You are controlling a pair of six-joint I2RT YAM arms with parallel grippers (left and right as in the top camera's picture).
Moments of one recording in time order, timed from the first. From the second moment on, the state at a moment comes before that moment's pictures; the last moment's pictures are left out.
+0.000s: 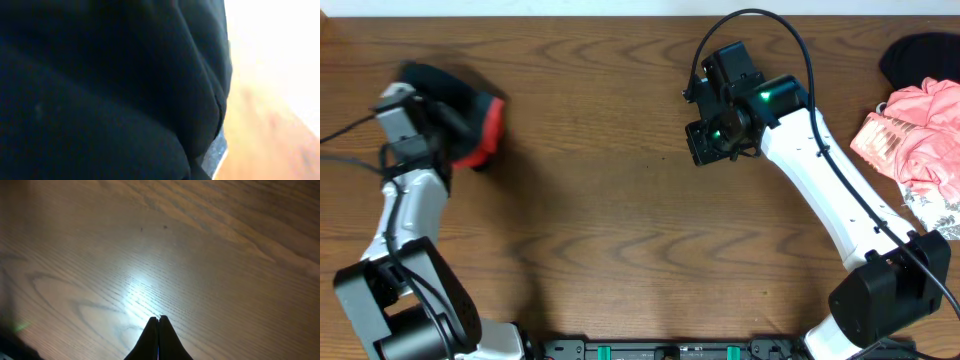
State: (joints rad) left arm 0.40 1.65 0.99 0.03 0.10 -0.52; right arm 0.44 1.77 1.61 -1.10 -0.19 0.12
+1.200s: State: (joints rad) left arm 0.63 1.83 1.01 -0.11 -0.08 -0.80; right arm 0.44 1.77 1.61 -1.14 -0.14 0.12
